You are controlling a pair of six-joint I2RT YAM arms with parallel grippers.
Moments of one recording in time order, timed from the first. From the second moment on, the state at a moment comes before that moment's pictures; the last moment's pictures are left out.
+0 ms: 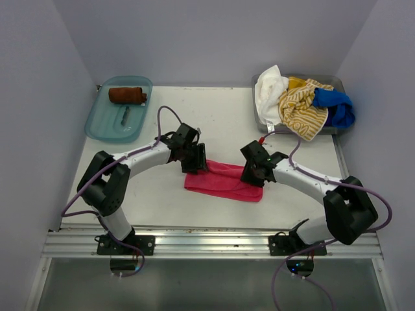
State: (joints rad) left arm -0.60 1.72 1.10 -0.45 0.23 -0.67; right arm 0.61 1.40 0.83 -0.59 0.20 0.93
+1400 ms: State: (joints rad) left arm -0.58 1.72 1.10 -0.45 0.25 -0.65; right arm 0.65 1.39 0.82 -0.60 0.32 0.98
